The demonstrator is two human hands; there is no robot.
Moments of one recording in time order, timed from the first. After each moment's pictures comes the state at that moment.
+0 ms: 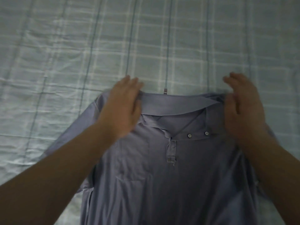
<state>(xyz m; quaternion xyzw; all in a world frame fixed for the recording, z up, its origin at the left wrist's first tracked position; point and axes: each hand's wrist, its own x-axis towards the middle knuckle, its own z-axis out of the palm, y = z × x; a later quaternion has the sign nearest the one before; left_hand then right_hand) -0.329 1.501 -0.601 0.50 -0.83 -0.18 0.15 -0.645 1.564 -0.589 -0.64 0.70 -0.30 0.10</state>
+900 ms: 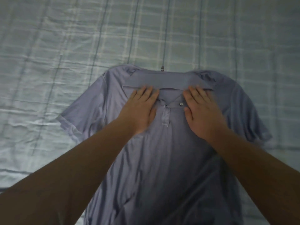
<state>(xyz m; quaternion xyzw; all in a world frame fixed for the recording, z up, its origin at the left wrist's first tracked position) -0.353 1.596 -0.609 0.47 -0.87 -0.15 -0.06 -0.599 1.641 -0.612 -0.77 0.64 0.01 0.07</state>
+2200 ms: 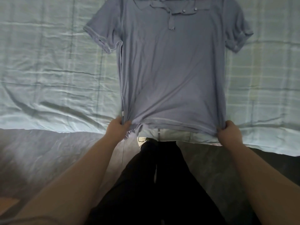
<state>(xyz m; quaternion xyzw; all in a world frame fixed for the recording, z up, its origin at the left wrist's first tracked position) -0.181 2.016 -0.556 0.74 -0.42 -0.53 -0.02 -0.577 2.101 -0.560 -0.28 0.89 0.02 0.35</state>
